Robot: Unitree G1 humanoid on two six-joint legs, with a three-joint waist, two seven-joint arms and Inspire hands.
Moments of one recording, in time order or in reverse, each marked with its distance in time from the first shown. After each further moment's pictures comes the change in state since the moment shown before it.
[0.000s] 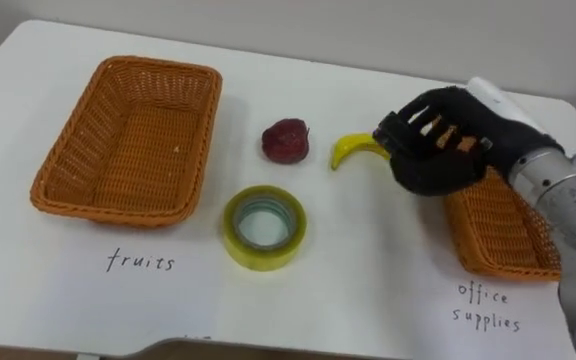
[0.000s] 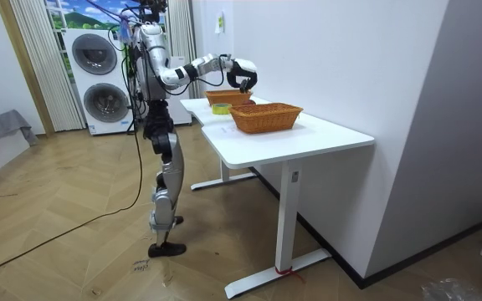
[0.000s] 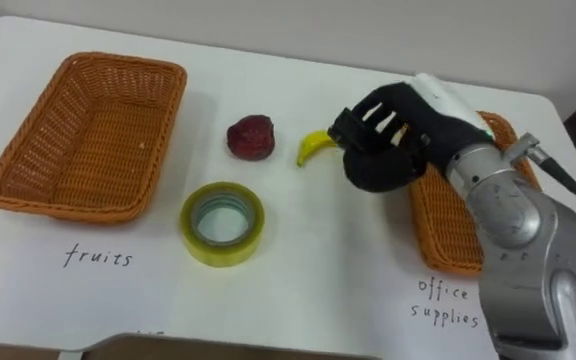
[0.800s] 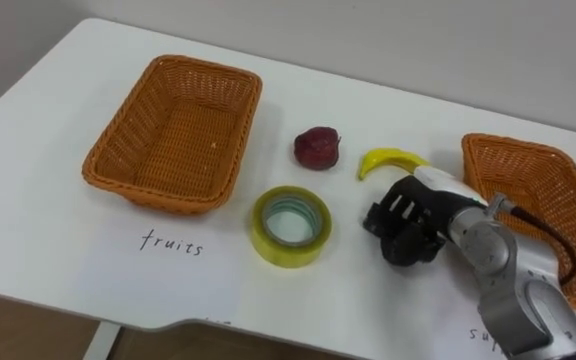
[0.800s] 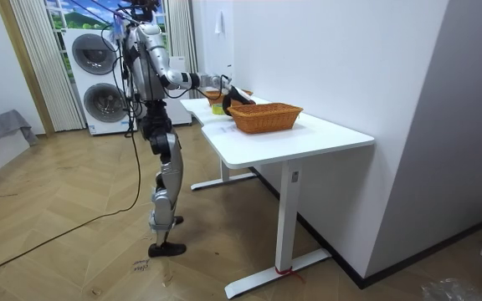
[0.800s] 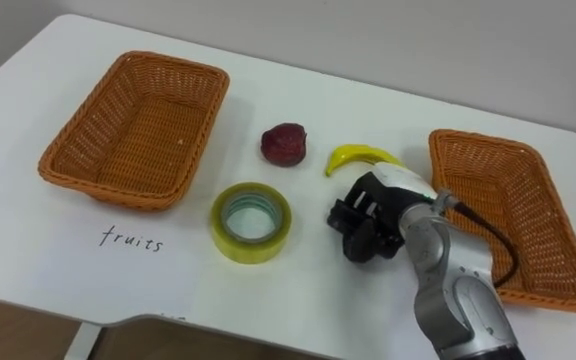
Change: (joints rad) left arm -0.065 0.005 -0.101 -0.037 -0.002 0.069 -0.039; right arm 0.003 0.039 0.299 0.359 -0.257 0.102 0.002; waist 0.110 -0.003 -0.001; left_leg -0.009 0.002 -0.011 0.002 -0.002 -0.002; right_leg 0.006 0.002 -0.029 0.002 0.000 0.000
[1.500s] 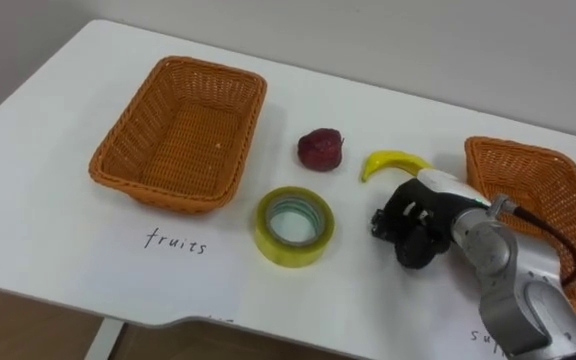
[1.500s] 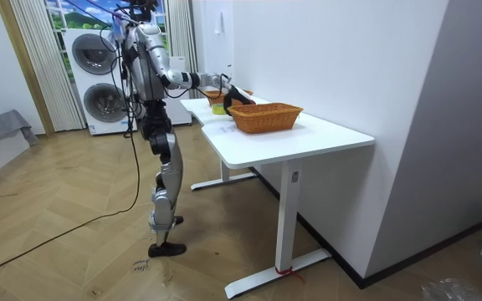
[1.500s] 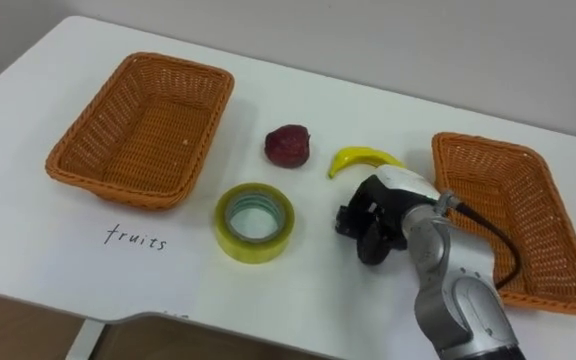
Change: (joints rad) left arm 0.008 0.000 0.000 -0.002 0.002 0.002 0.000; right arm -0.012 0.000 0.010 0.028 -0.044 0.024 0.011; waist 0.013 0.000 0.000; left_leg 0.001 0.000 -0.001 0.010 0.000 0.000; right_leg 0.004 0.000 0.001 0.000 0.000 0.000
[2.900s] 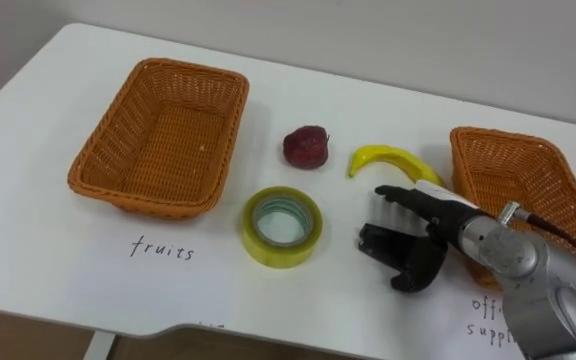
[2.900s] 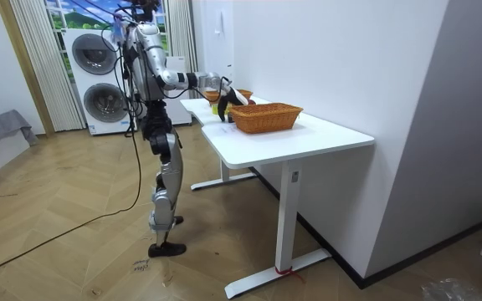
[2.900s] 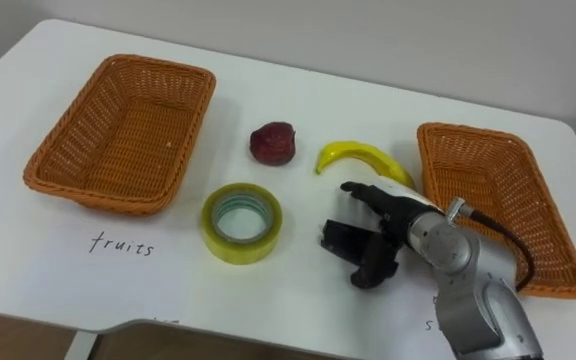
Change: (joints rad) left arm 0.014 0.001 0.000 0.020 -0.008 -0.057 0.018; right arm 0.035 -0.024 -0.080 -0.039 0.195 -0.074 0.105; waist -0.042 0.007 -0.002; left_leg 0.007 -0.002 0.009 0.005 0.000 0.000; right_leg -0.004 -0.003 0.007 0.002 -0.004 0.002
